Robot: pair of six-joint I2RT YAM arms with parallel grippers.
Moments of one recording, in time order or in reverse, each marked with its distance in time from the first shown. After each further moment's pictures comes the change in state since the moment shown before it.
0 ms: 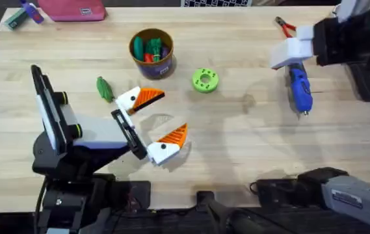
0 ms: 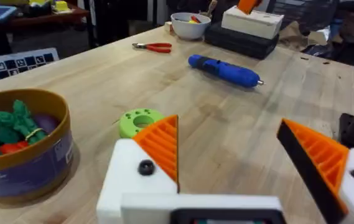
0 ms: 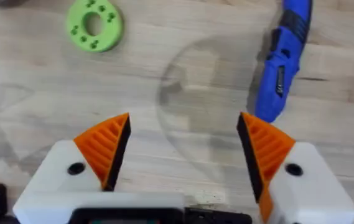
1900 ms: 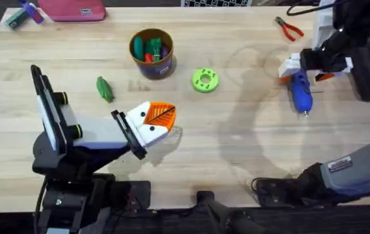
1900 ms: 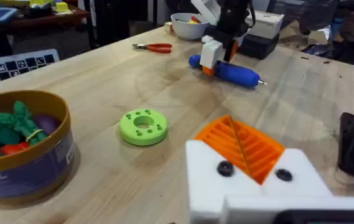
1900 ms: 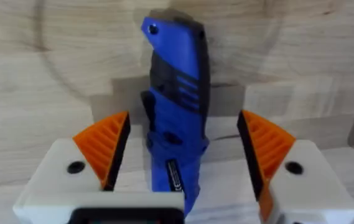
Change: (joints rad) left arm 0.000 0.000 0.000 0.000 0.000 0.006; right arm -0.445 0.602 -0.112 0.428 0.072 -0.297
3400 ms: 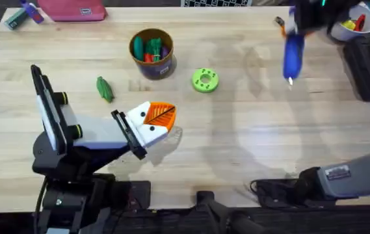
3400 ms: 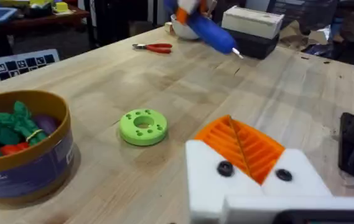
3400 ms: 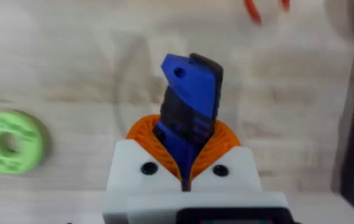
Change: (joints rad) left arm 0.000 0.000 0.000 0.000 0.000 0.000; right arm 0.223 -0.126 0.253 -0.061 -0.022 0.078
